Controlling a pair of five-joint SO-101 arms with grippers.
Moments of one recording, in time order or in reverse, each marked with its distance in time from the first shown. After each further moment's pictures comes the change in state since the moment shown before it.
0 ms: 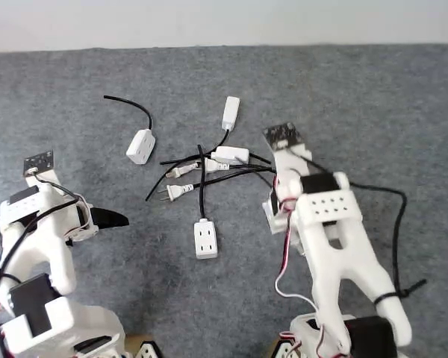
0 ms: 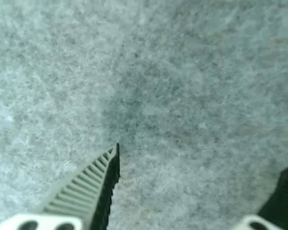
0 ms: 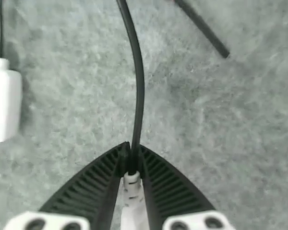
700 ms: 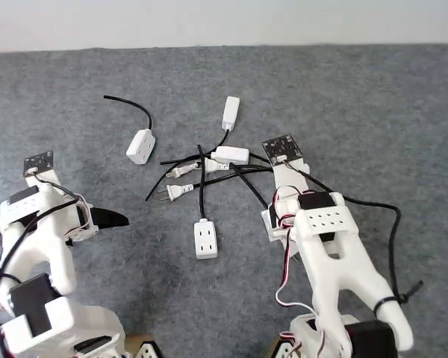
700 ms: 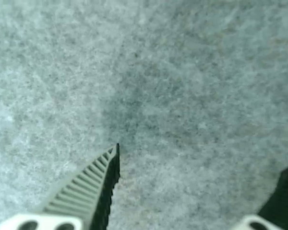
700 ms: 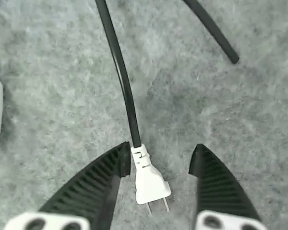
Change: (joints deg) left arm 0.0 0.0 0.0 0.0 0.0; right arm -0.2 -1.7 9.4 -11.5 0.0
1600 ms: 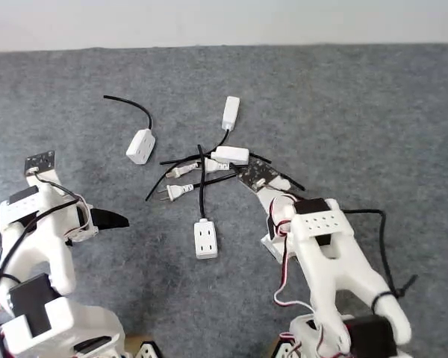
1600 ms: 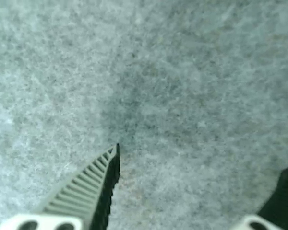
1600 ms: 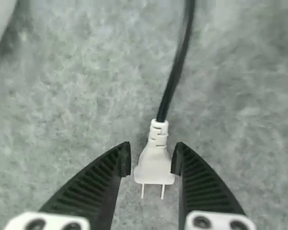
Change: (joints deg) left arm 0.0 0.0 0.0 0.0 -1.4; right arm -0.8 3.3 4.0 1.4 21.4
